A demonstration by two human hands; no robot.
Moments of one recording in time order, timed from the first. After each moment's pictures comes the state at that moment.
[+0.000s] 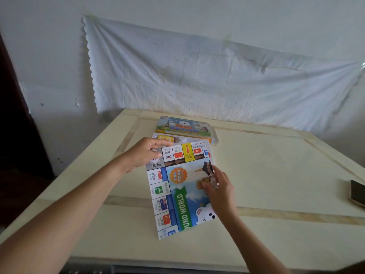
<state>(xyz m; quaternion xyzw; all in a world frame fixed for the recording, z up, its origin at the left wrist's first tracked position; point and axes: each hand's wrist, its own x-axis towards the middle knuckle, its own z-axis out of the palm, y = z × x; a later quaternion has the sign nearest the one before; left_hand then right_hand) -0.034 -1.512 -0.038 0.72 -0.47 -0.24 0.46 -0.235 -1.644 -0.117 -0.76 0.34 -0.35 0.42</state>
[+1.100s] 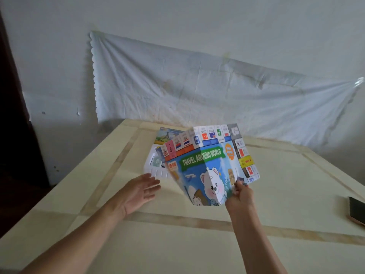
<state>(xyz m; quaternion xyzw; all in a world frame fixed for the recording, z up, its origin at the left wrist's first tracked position) -0.031 -1.510 -0.123 0.49 -0.11 -0.47 0.73 -0.236 -1.705 -0.094 -0.25 0.32 -0.45 0.80</state>
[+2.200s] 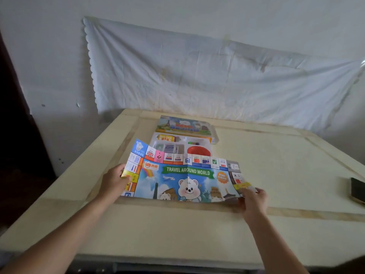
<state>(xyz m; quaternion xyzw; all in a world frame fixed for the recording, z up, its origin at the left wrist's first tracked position) -0.007 -1.463 -0.149 0.83 -0.24 -0.07 0.50 -0.277 -1.715 -0.151 -0.42 0.54 -0.42 0.59</state>
